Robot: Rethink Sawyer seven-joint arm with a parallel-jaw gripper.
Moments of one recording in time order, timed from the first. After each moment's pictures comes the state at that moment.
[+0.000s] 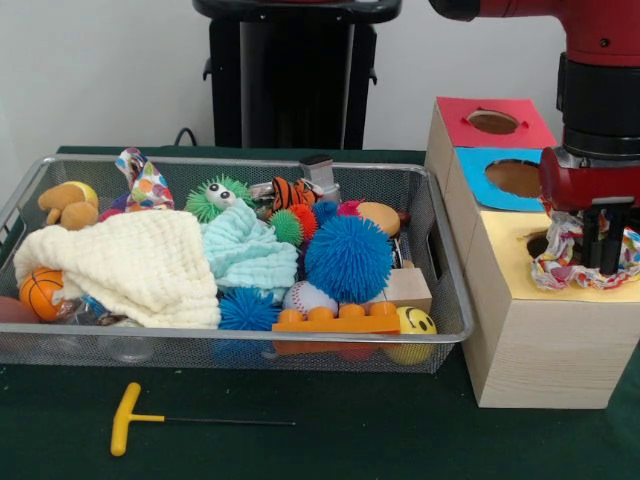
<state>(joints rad) 0.10 -0.48 -0.05 1.38 0.24 0.46 1.67</state>
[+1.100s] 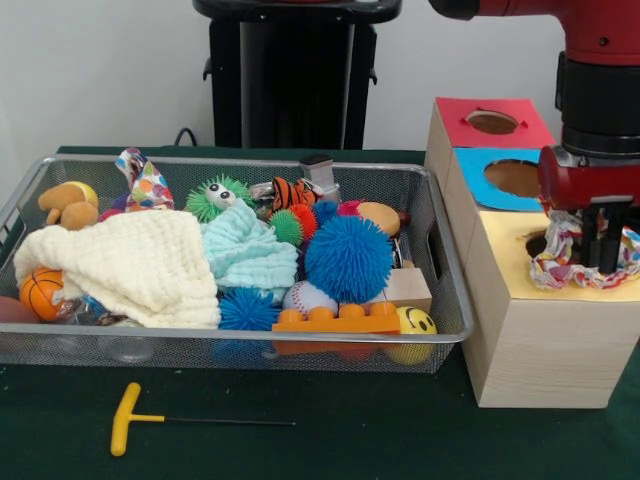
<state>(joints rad) 0.10 -0.49 -0.05 1.38 0.24 0.46 1.67</state>
